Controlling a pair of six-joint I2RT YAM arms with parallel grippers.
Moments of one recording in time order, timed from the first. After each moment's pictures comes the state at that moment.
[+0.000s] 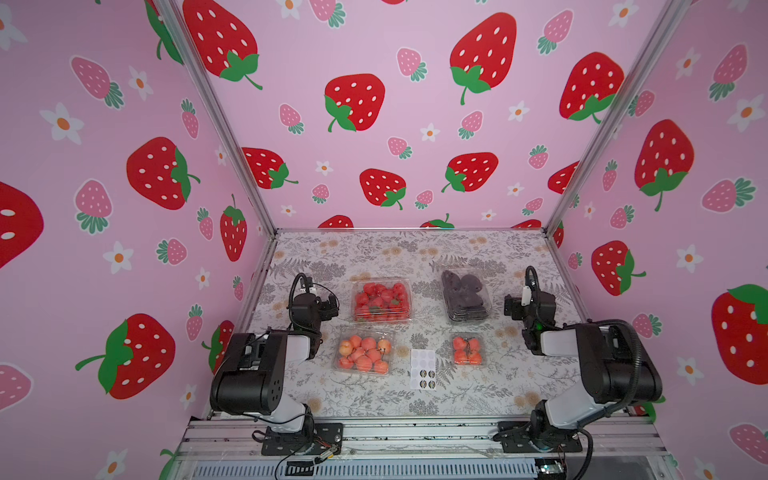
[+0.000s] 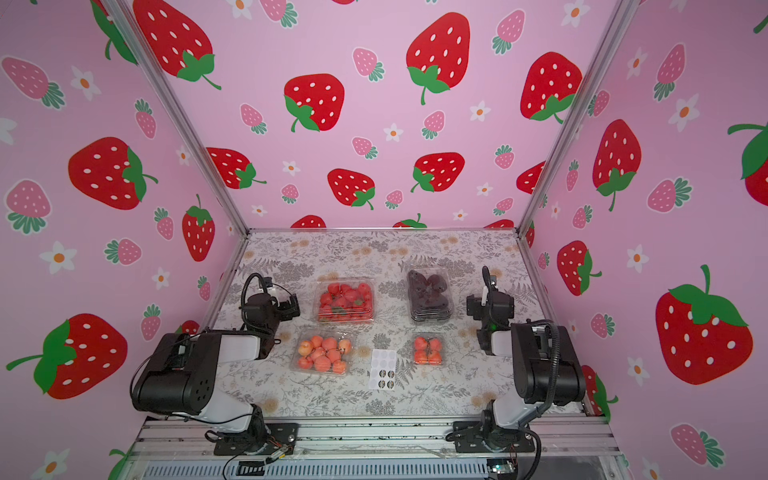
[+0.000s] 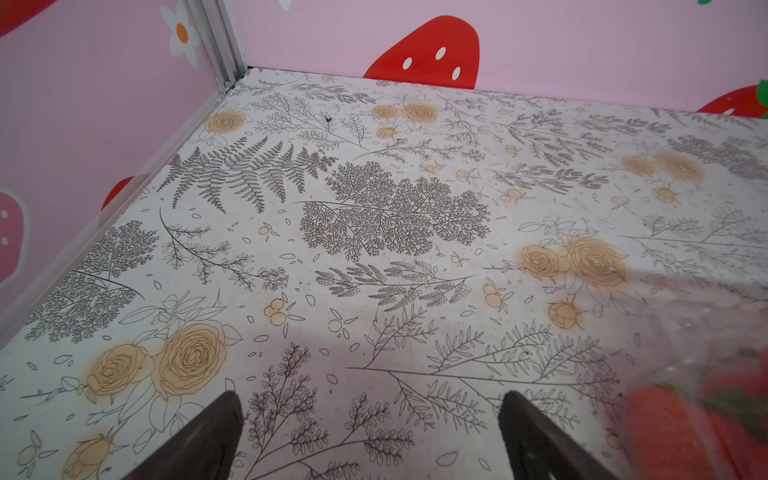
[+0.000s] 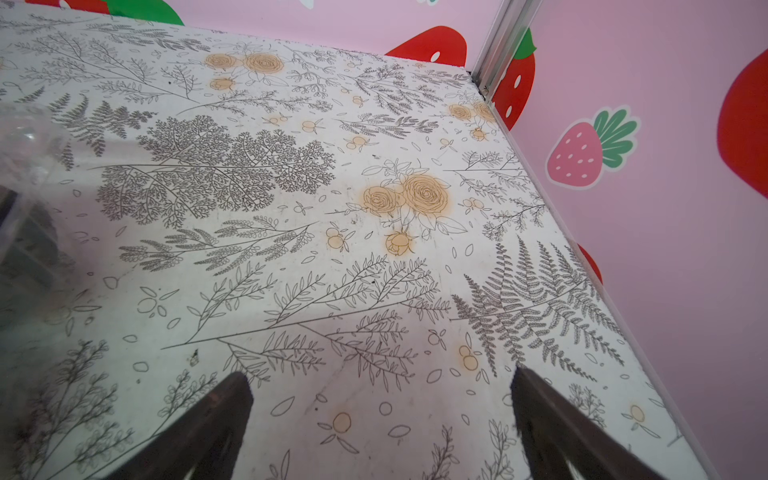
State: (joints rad) left arm 0.00 1.55 0.42 0.66 -0.14 -0.07; right arm 0.05 1.59 0.43 0.70 0.17 -0.14
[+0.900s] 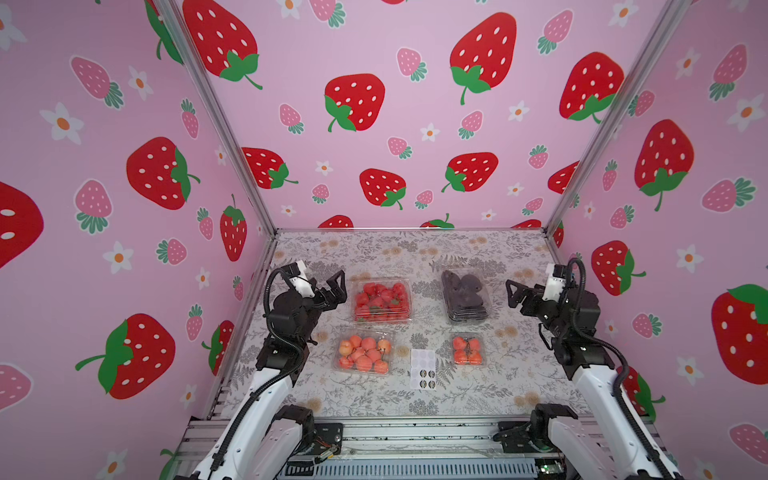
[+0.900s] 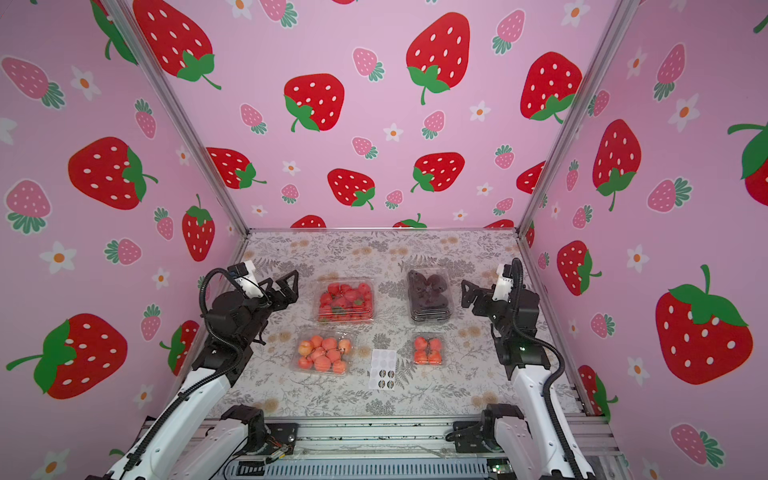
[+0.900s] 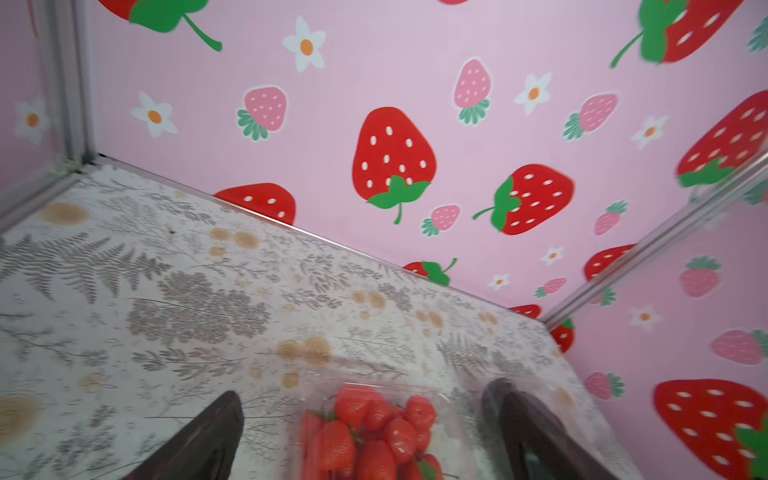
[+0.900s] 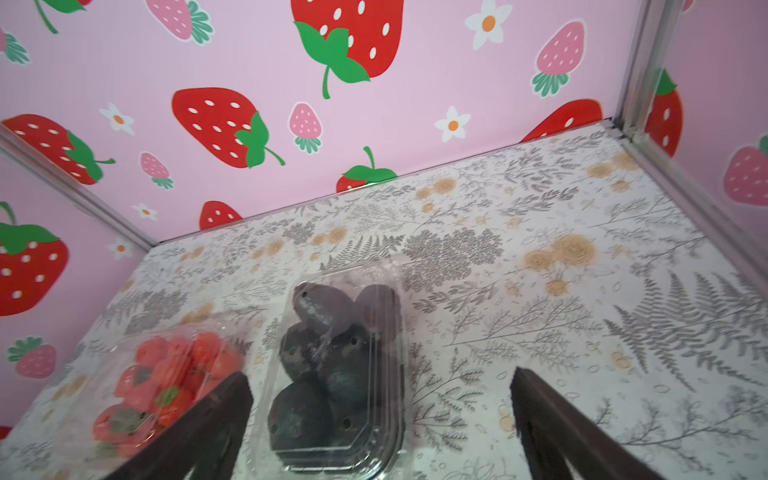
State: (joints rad) left arm -0.14 0.79 0.53 0.13 0.10 -0.53; right arm 0.04 0.80 0.56 -0.06 -0.30 0.31
